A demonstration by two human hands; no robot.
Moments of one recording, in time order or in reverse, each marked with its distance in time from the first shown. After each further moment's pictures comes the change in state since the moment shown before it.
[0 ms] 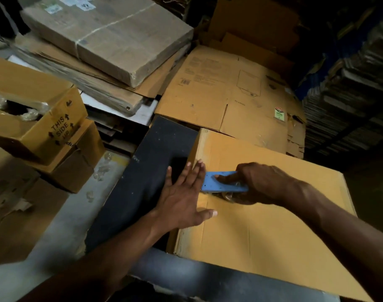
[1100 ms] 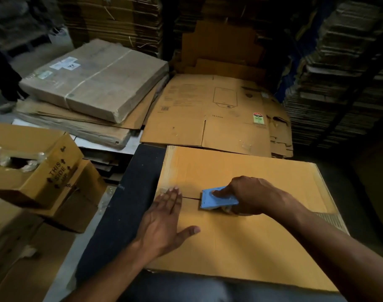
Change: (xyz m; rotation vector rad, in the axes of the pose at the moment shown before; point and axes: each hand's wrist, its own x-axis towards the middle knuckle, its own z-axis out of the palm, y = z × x) left_hand -0.013 0.050 0.003 0.278 0.075 0.000; right_hand -0.055 0.056 0.052 0.107 0.006 0.156
